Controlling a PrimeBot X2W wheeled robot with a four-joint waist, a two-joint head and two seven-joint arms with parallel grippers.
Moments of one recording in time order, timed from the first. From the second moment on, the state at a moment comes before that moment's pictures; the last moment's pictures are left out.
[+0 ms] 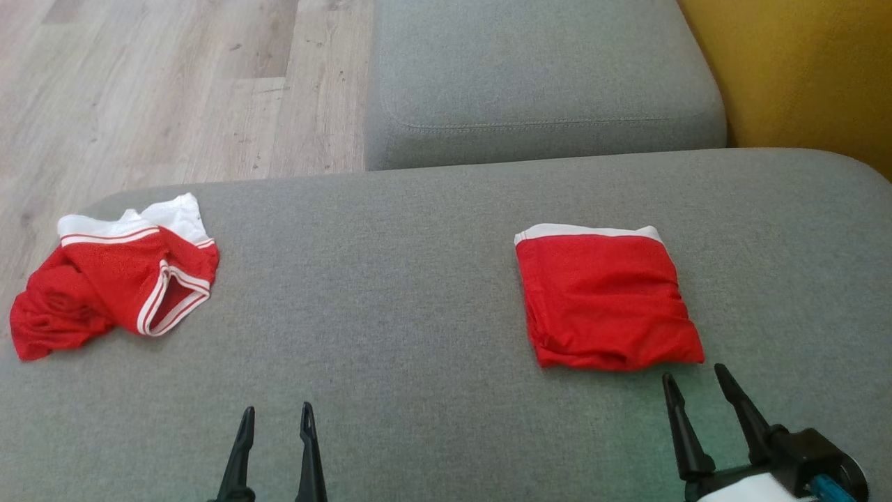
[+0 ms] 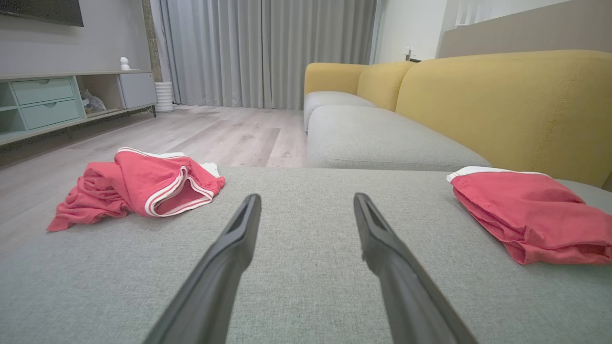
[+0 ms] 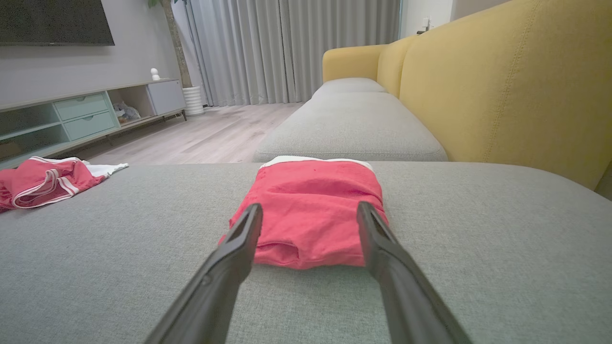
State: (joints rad) left arm 0.22 0.06 -0.25 0.11 -0.18 0.18 -0.26; right arm 0.17 -0.12 0.11 0.21 0.15 0.12 -0.25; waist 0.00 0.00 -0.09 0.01
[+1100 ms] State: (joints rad) left arm 0.22 0.06 -0.25 0.10 -0.15 0.18 -0.26; right arm 0.12 -0.12 0.13 0.26 0.12 0.12 -0.25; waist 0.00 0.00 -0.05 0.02
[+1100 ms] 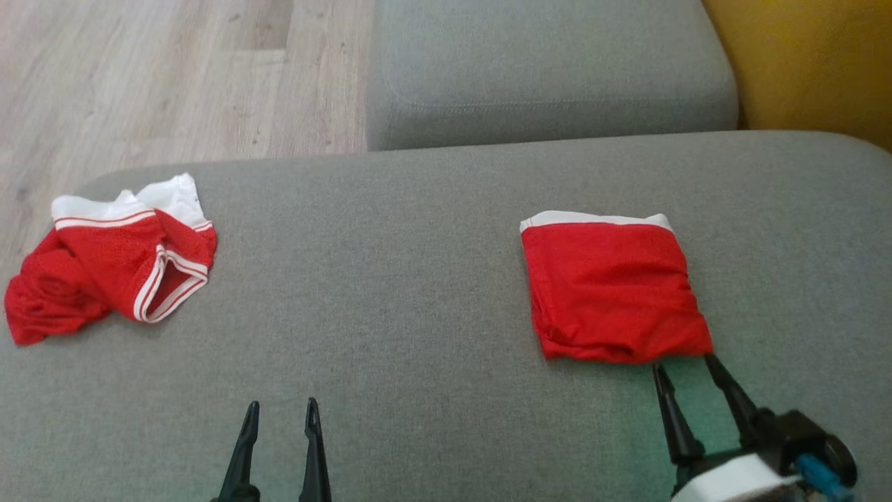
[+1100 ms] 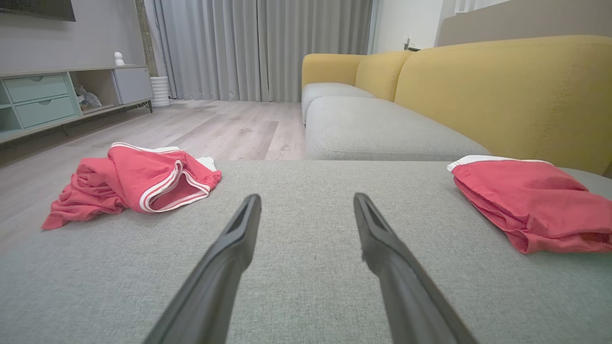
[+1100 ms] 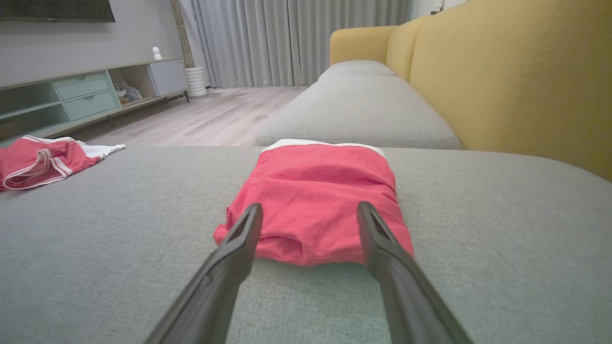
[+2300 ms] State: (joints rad) left arm 0.03 0.05 -0.32 0.07 -0.15 0.18 -0.26; right arm -0.45 -0.44 0.41 0.69 0.59 0.12 0.00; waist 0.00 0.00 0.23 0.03
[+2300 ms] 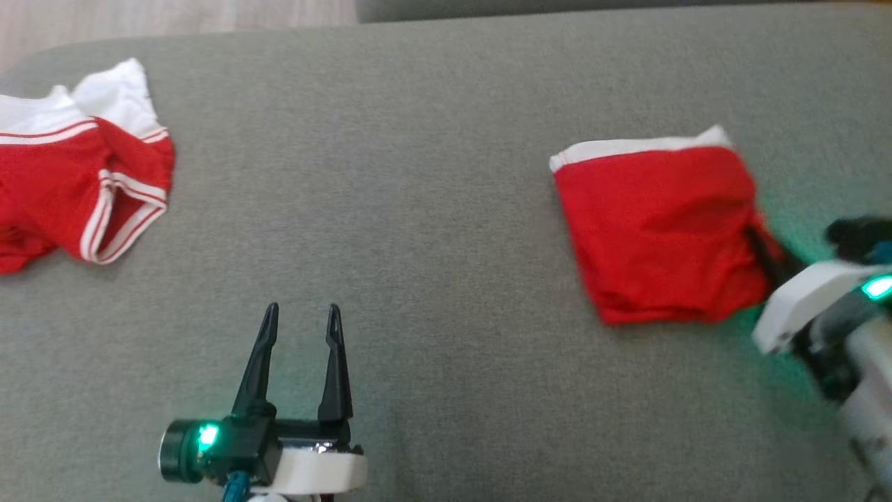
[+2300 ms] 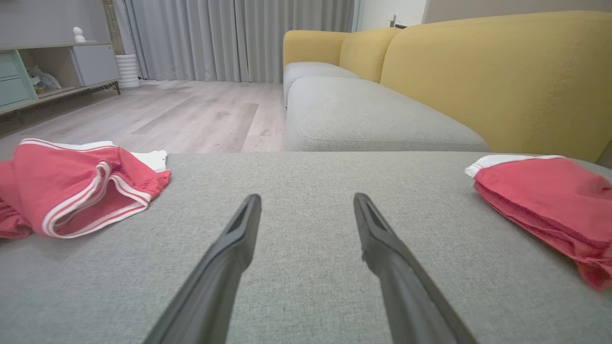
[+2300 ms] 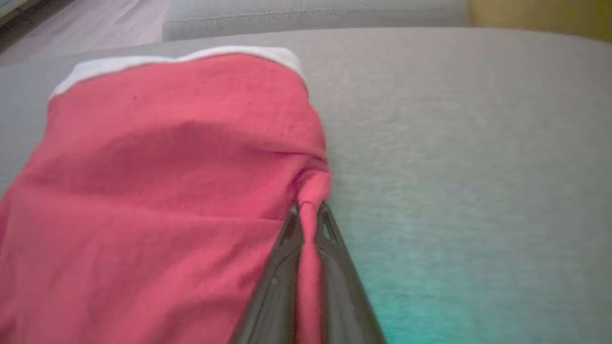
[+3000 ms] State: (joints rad) left arm -0.22 0.05 -0.33 0.03 -0.12 0.16 -0.26; right arm -0.67 -0.84 0.22 0.78 0.53 0.12 -0.02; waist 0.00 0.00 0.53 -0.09
